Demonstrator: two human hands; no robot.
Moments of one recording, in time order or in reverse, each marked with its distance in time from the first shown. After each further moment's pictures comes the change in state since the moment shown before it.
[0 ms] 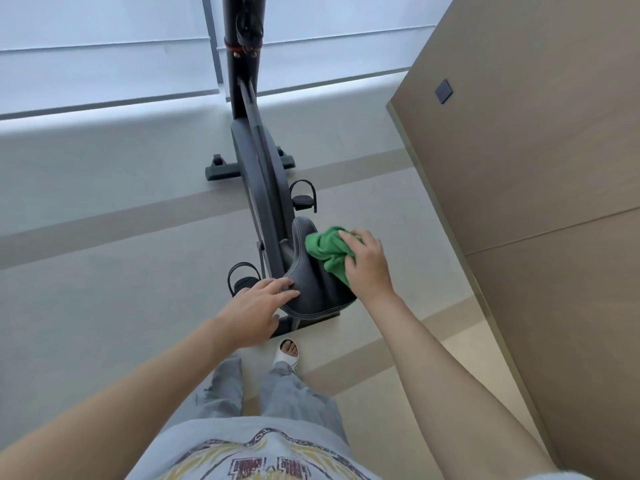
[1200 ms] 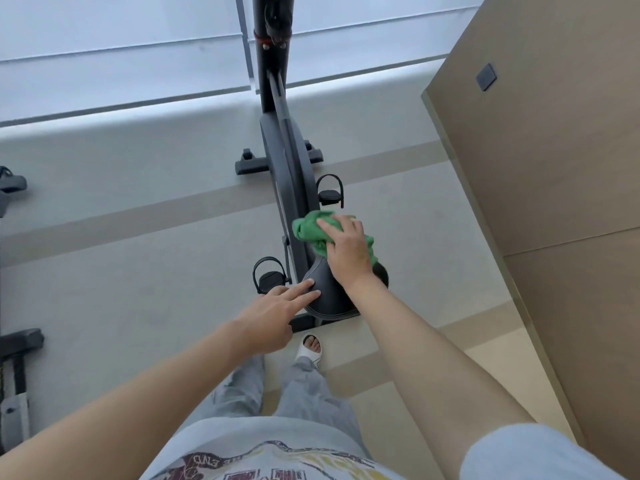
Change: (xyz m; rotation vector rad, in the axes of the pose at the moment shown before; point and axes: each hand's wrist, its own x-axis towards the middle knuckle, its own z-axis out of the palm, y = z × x) left_hand -0.005 -0.001 0.013 -0.031 -0.070 -0.048; right_hand 0.039 -0.042 0.059 -0.021 -0.045 -0.133
